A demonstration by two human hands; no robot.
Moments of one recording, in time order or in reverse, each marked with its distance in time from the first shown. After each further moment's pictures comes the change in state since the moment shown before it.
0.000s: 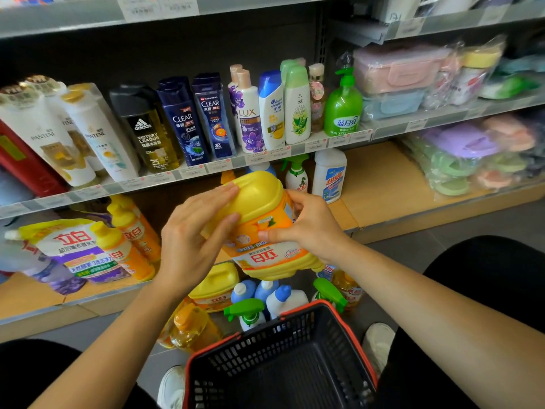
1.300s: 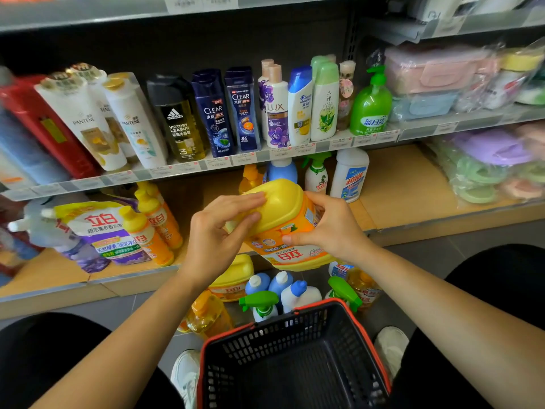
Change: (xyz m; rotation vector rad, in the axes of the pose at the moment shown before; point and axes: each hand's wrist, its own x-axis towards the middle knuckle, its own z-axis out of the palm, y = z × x) left_hand -0.012 0.004 -0.003 -0.228 0.013 -0.125; right_hand -0.002 0.009 0.005 -0.126 -0.023 -0.059
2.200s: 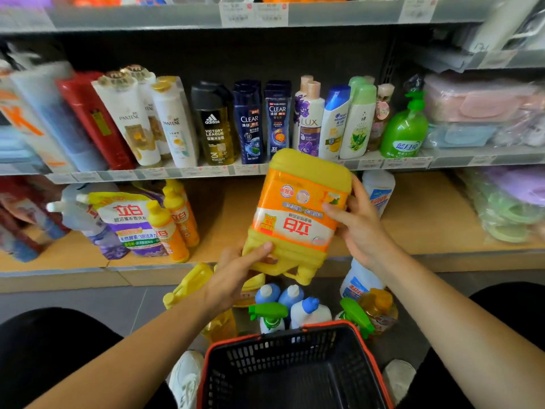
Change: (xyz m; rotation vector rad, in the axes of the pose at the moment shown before) left_hand -0.043 -0.042 0.020 -0.672 -0.026 -0.938; right_hand 0.040 0.012 -0.003 0.651 0.037 0.128
